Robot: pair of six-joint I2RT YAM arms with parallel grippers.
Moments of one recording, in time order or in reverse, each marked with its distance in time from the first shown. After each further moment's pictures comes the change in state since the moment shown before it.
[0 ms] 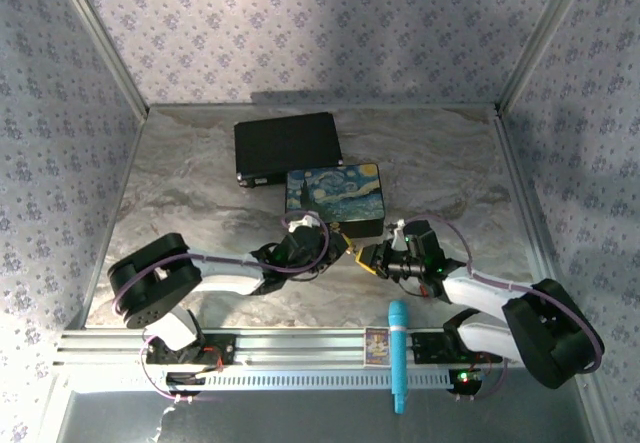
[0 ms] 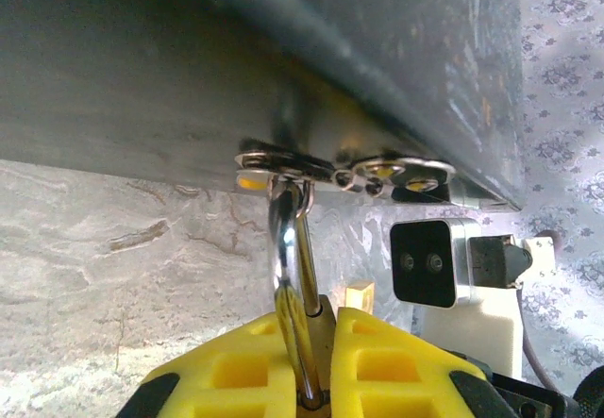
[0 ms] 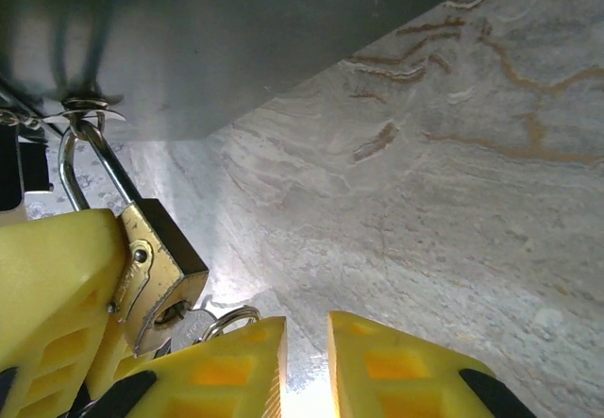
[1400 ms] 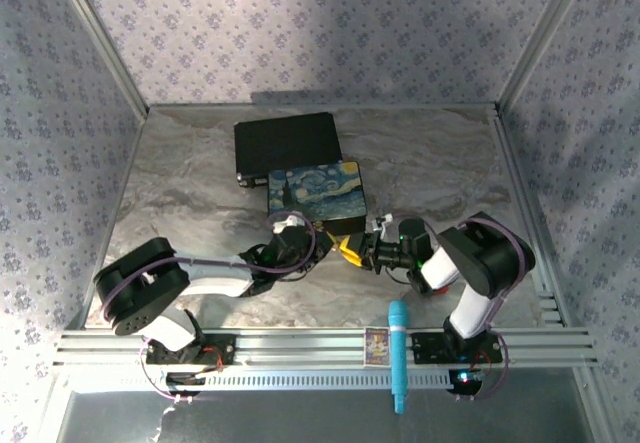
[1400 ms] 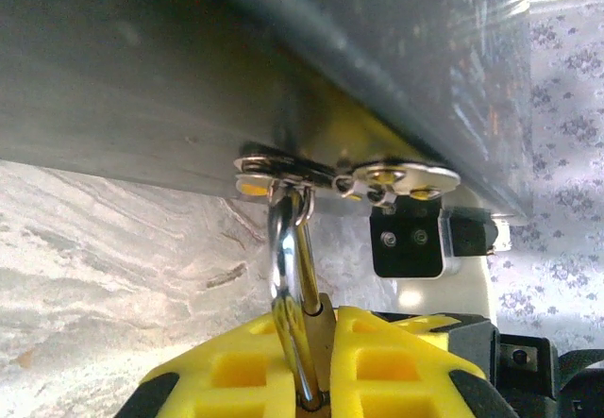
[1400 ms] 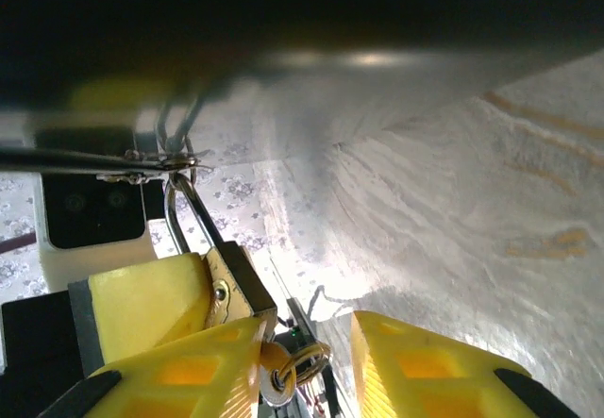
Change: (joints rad) left arm 0.051 -0.074 -0.077 -0.028 -0.042 0.013; right arm -0.021 0.537 -0.016 0.853 -0.189 0.303
